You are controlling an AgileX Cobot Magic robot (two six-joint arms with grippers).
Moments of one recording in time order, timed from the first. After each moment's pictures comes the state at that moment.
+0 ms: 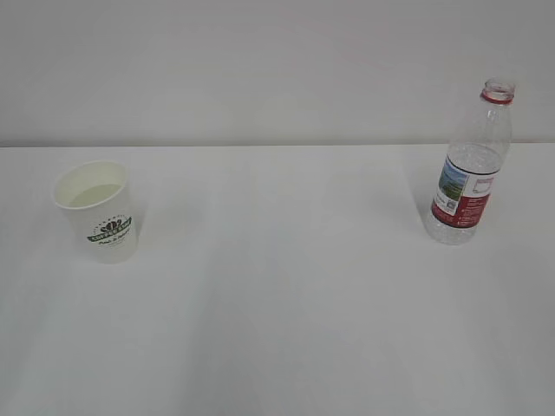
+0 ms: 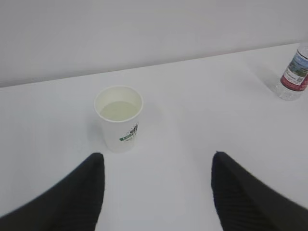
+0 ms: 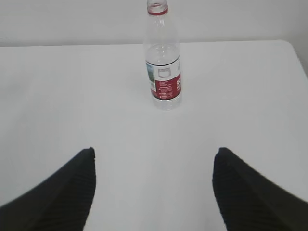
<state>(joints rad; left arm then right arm) -0.35 0.37 -0.62 -0.04 0.74 -0.08 0.13 0.25 -0.64 0.01 0.97 0.07</state>
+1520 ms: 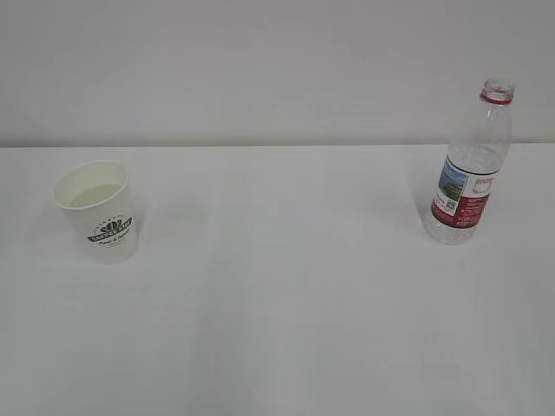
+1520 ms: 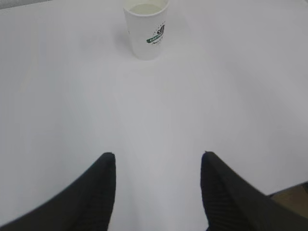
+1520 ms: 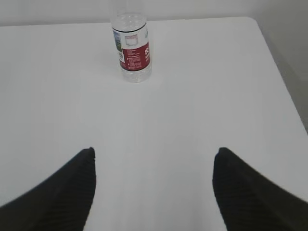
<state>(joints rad) -0.35 0.01 -0.60 0.06 1.27 -0.08 0.13 0.02 -0.57 -0.10 1.16 0.11</state>
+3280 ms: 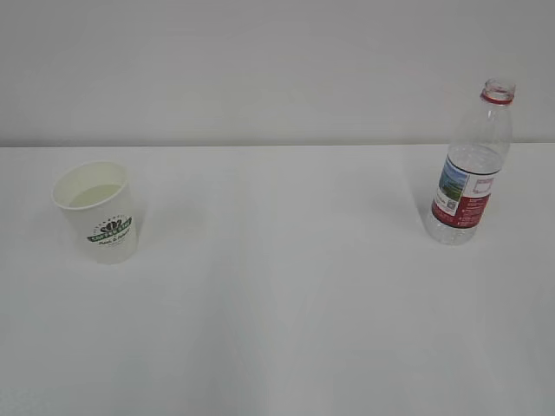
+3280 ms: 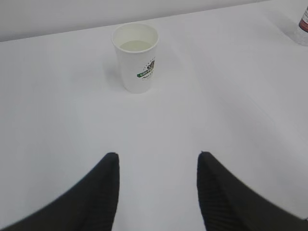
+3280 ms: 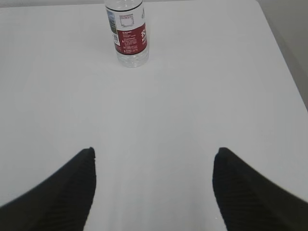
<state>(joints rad) -0.35 0.01 -0.54 0.03 1.09 -0.08 0.13 0.02 -0.50 -0.11 1.14 0.12</state>
